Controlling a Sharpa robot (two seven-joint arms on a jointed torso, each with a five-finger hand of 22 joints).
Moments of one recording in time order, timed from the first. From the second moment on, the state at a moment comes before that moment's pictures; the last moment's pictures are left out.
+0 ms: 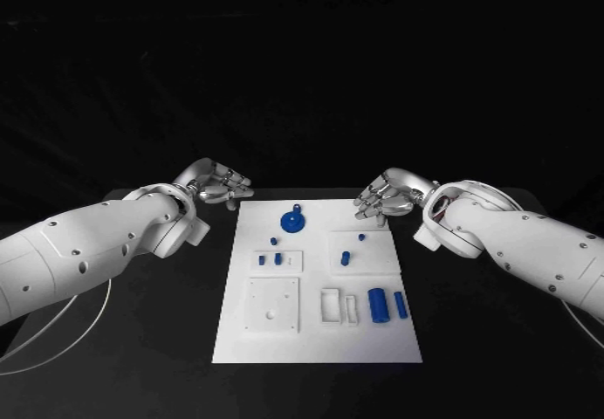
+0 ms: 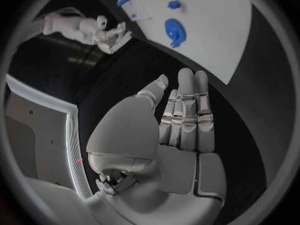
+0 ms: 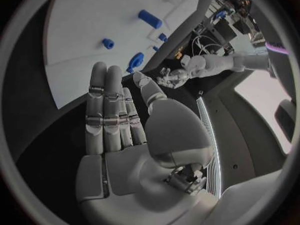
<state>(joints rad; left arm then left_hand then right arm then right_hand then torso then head) 1.32 -0.70 -0.10 1.17 -0.62 -0.36 0.14 1.35 -0.06 0.23 -0.03 0.09 1.02 0.13 0.07 0.06 1.11 0.10 0.06 0.06 1.31 0.00 0.68 0.29 0.10 1.20 -0.02 0.12 1.12 1.06 -0.78 0.29 1.29 -1.27 -0.09 0.04 1.27 0.00 0.07 -0.28 0.39 1.11 0.11 0.06 0.07 1.24 0.06 0.06 0.06 1.46 -0.03 0.43 0.51 0.10 1.42 -0.06 0.39 0.21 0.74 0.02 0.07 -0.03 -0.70</state>
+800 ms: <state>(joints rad) 1.32 -0.75 -0.09 1.27 -0.20 -0.16 0.31 1.39 0.05 -0.07 -0.09 0.07 1.00 0.14 0.07 0.06 1.12 0.12 0.06 0.06 1.27 0.09 0.07 0.08 0.07 1.06 0.07 0.08 0.35 1.01 -0.78 0.28 1.40 -1.77 -0.07 -0.13 1.23 -0.11 0.37 -0.22 0.22 1.13 0.11 0.06 0.07 1.23 0.06 0.06 0.06 1.46 -0.03 0.72 0.76 0.12 1.41 -0.05 0.60 0.47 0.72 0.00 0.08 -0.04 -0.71</state>
